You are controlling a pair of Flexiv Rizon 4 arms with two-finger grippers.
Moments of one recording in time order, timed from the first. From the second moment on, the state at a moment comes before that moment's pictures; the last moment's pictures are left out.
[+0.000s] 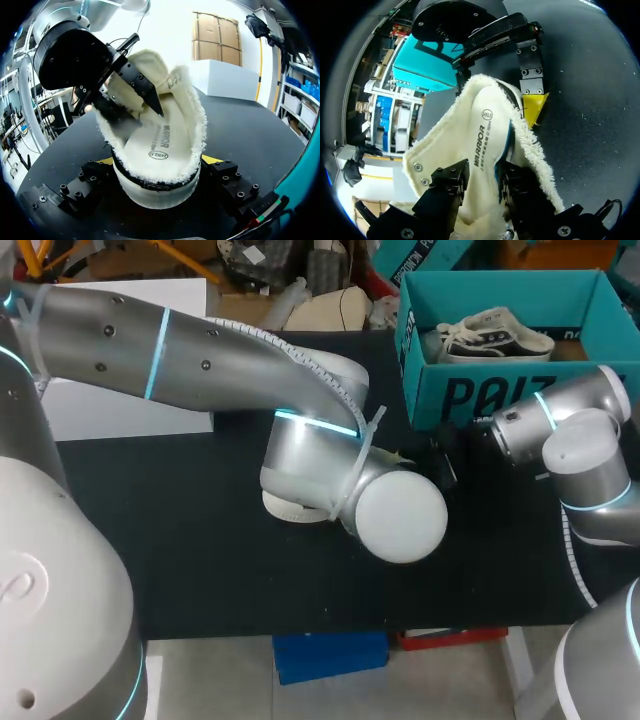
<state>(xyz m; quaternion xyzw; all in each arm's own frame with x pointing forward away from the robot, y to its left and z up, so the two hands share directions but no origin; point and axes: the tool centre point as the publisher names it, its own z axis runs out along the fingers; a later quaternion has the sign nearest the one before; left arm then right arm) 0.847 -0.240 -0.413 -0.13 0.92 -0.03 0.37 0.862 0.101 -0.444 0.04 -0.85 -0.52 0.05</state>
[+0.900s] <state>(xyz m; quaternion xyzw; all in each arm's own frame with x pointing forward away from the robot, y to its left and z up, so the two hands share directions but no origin) 0.857 -0.236 -0.419 -0.16 0.94 -0.03 0.29 0.864 0.102 -0.444 0.04 -0.85 -0.52 0.05</state>
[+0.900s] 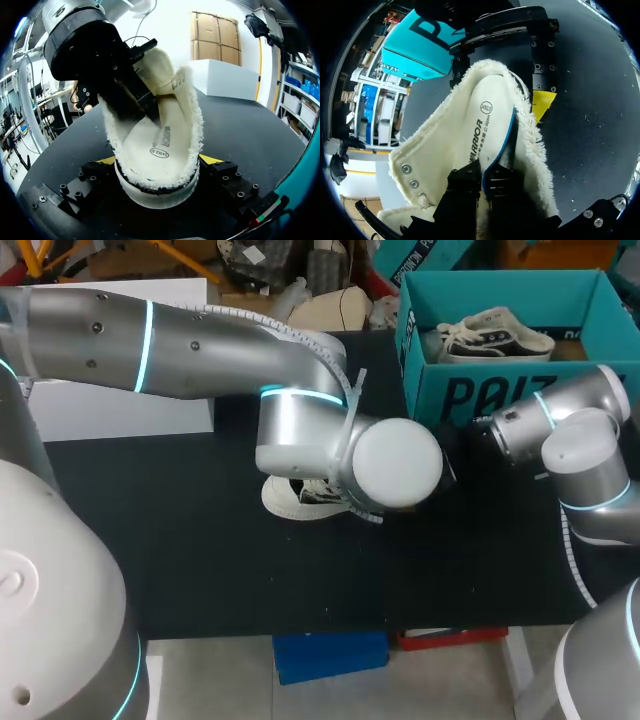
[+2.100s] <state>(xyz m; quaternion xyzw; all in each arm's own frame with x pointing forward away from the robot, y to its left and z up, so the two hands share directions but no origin) 0.861 -0.238 -0.366 -0.12 0.97 -0.15 0.12 0.864 0.100 -0.444 0.04 -0.85 -0.52 0.05</state>
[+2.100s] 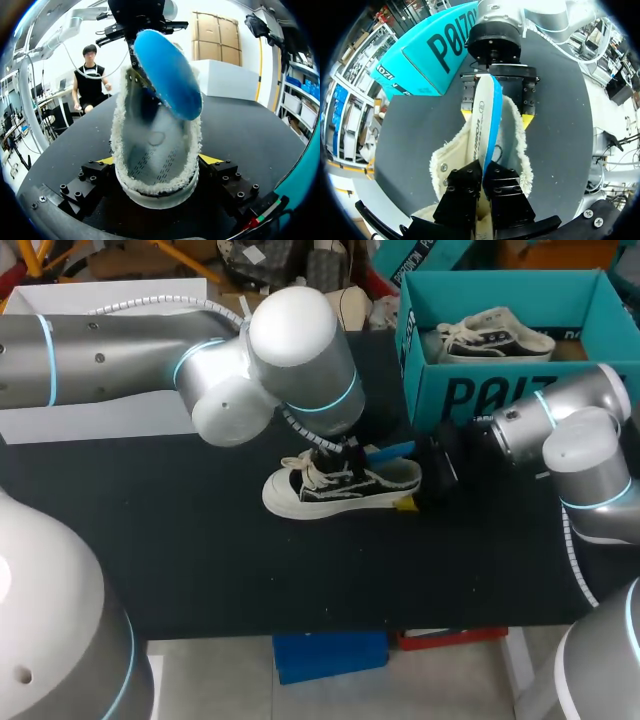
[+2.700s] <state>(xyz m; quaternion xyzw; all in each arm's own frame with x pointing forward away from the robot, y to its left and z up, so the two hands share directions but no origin) 0.849 -0.261 -0.379 -0.03 0.98 -0.20 0.08 0.863 0.100 -0.444 0.04 -0.85 -0.52 0.05</state>
